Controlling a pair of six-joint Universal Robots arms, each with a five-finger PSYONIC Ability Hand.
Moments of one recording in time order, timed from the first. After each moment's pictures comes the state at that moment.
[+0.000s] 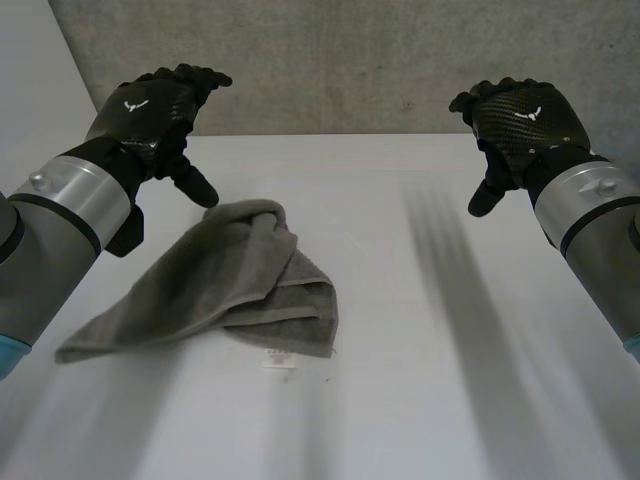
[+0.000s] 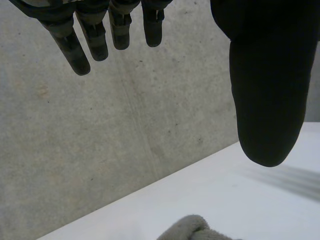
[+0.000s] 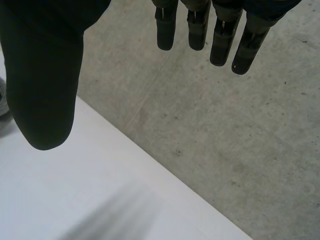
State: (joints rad) left arm 4.32 -1.68 -1.47 3.19 -1.46 3.15; right arm 1.97 -1.41 1.45 -0.04 1.52 2.85; left_hand 0.18 0.16 0.17 0.17 0.03; right_hand 0.20 0.22 0.21 0.23 0.05
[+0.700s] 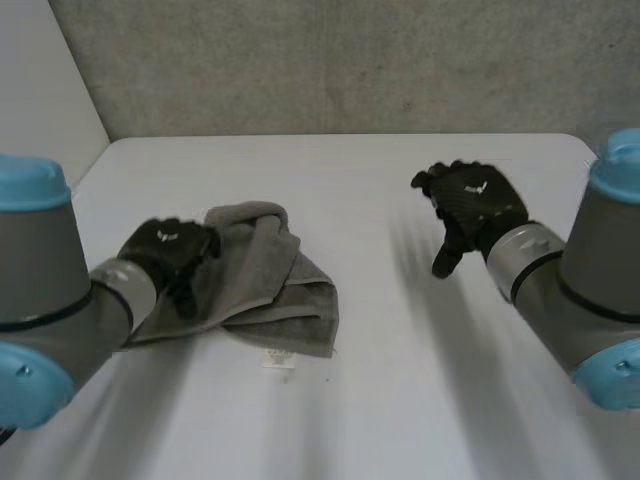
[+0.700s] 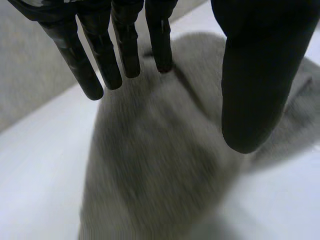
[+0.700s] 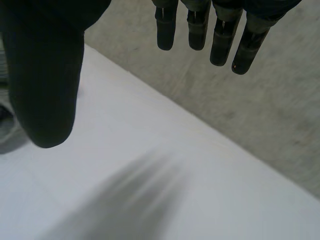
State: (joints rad) left arm 4.32 -1.88 -1.58 3.04 -1.56 3.44; right arm 2.02 -1.26 1.49 -0.03 1.52 2.91; left_hand 0.46 0.46 0.46 0.46 0.28; right_hand 0.20 0.22 0.21 0.23 0.05
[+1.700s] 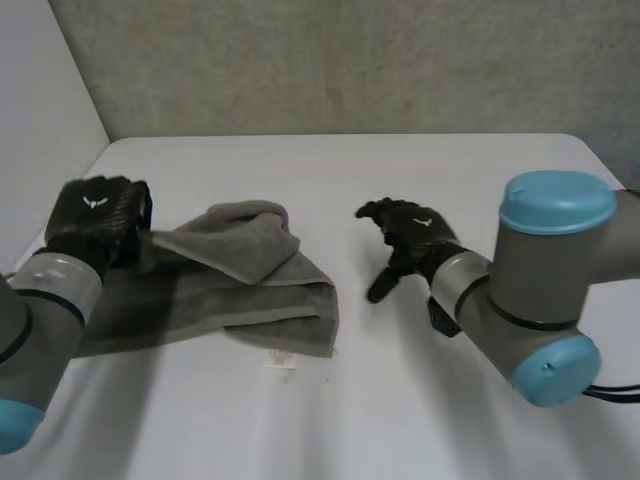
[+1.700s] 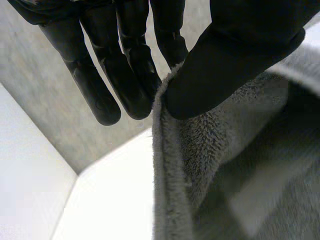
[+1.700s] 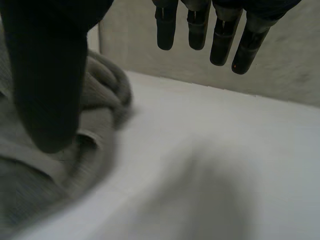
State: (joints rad) left arm 4.45 -1.64 -1.85 3.42 -1.58 3.41; right arm 2.11 -1.03 1.38 -0.07 1.43 3.32; left_hand 1.17 1.22 1.21 1.22 1.03; right_hand 0.20 0.22 0.21 0.23 0.05
